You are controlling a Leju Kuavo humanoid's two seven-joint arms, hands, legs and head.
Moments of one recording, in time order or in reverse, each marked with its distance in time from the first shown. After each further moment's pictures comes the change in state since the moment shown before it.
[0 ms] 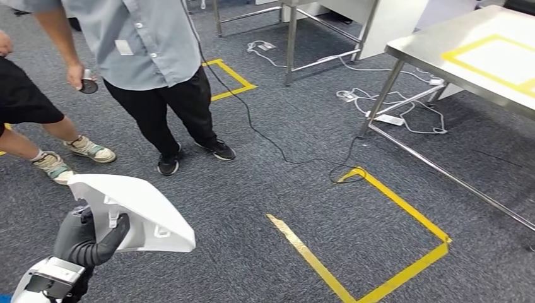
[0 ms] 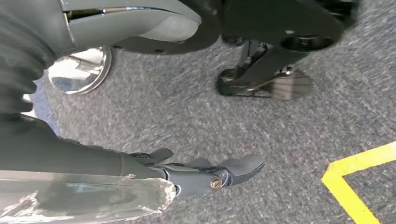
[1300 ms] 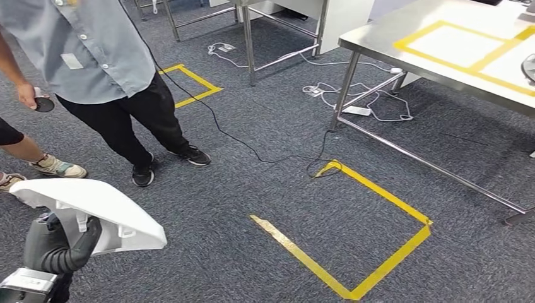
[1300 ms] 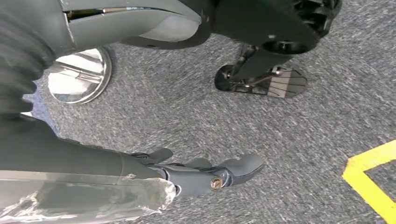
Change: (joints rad) left arm 0.084 -0.042 0.130 -0.065 -0.001 0.018 -0.055; right arm -0.002 -0.002 0.017 0.000 0.040 0.022 0.009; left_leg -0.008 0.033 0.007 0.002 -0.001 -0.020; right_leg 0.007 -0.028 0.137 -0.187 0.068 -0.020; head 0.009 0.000
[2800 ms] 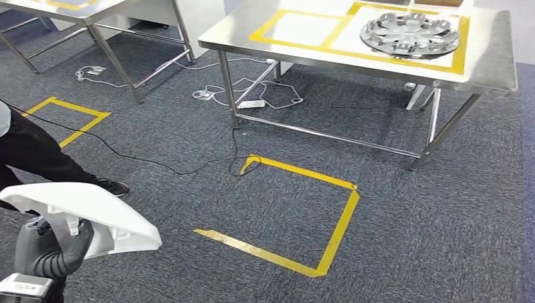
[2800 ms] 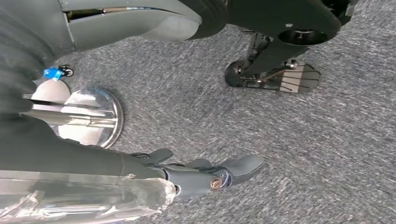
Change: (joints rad) left arm 0.022 -0.038 0.049 -0.016 -0.030 -0.005 -0.012; right arm 0.000 -0.001 0.009 0.000 0.027 -0.004 0.023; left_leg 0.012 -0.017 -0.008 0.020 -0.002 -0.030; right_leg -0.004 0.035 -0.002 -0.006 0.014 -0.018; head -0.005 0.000
